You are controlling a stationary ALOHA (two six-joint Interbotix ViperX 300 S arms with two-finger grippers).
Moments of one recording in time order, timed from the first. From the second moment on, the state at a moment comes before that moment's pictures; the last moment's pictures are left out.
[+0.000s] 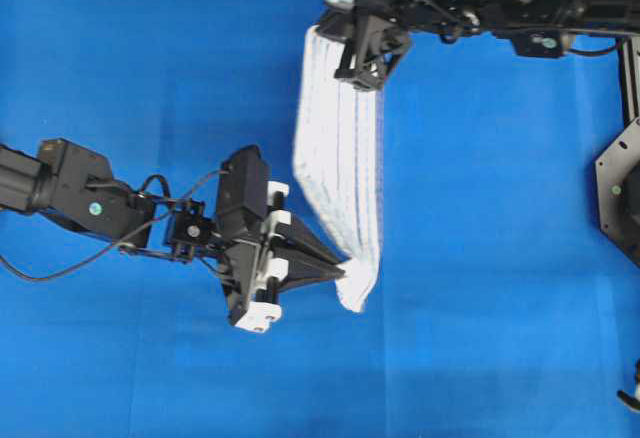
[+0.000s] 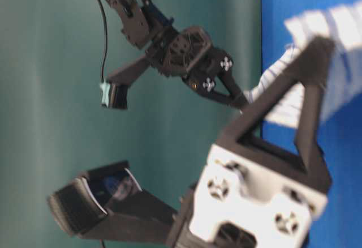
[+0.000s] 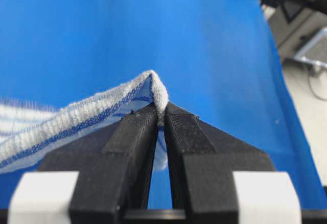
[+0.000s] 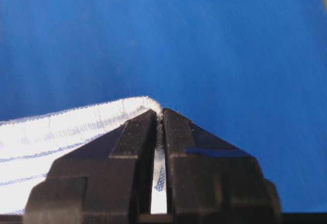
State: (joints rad) left arm -0.21 0.21 0.65 -0.07 -0.56 -0.39; right arm -0.41 0.13 0.48 0.27 0.12 -0.26
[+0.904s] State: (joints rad) left arm -0.22 -0.07 0.80 -0.07 -0.19 -0.47; right arm -0.37 0.16 0.41 0.27 0.13 -0.25
